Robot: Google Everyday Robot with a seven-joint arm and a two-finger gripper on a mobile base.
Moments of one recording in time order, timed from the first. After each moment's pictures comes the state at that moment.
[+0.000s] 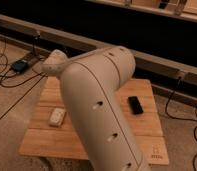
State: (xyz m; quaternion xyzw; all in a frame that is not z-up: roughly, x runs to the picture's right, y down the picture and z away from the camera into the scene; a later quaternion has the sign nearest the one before) arm -0.109 0.019 0.860 -0.09 0.29 0.63 0.71
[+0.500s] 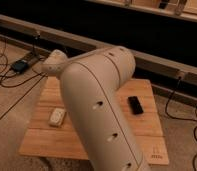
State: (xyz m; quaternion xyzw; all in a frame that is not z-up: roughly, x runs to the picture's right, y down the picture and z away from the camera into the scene) arm -0.109 0.019 0.860 -0.09 0.29 0.63 0.71
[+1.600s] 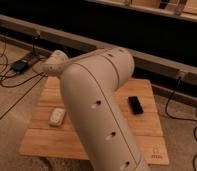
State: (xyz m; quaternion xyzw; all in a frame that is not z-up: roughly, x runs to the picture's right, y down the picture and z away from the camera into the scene) arm -0.106 0.021 0.872 -0.09 0.29 0.64 0.71
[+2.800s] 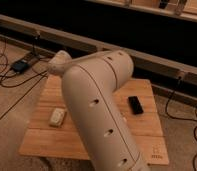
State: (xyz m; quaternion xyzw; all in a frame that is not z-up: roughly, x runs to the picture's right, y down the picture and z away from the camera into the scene) arm -0.104 0.022 0.890 -0.10 0.30 0.67 0.68
